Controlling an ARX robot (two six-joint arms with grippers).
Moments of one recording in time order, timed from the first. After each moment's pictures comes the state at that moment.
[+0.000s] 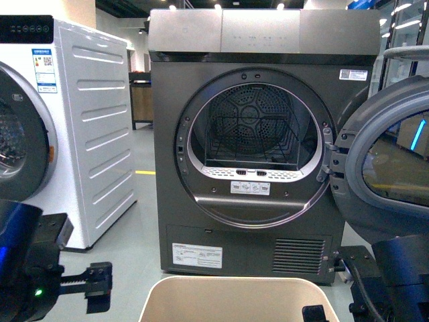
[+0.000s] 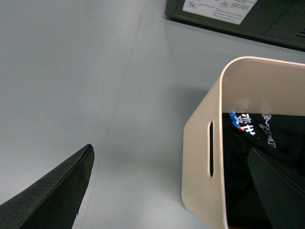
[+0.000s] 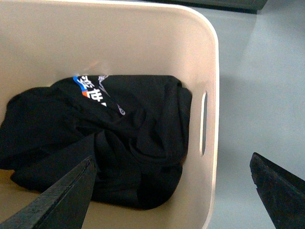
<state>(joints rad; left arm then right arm) -0.05 2.11 0.96 0.54 -0.06 -0.12 0.14 2.19 0.94 0.52 -0.01 0.03</state>
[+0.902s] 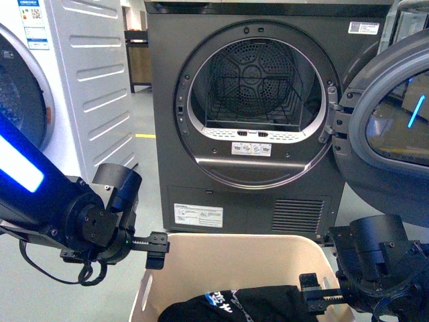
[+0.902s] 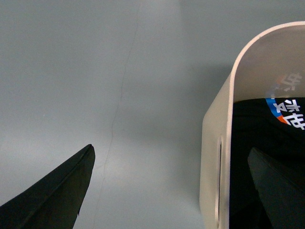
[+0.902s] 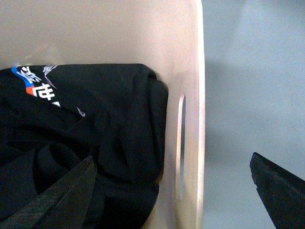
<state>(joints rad) -0.18 2.45 1.46 0.16 -0.27 -0.08 0.09 2.49 1.23 0.45 0.03 0.00</state>
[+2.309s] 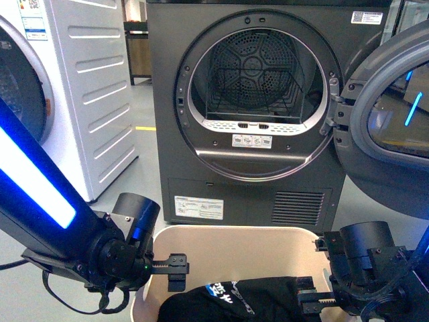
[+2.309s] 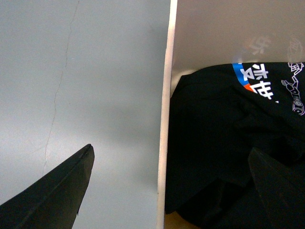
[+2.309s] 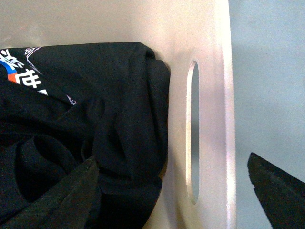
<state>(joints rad) -0.23 2.57 1.46 0.23 -0.18 -0.21 0.11 2.57 1.27 0.46 0.07 0.03</state>
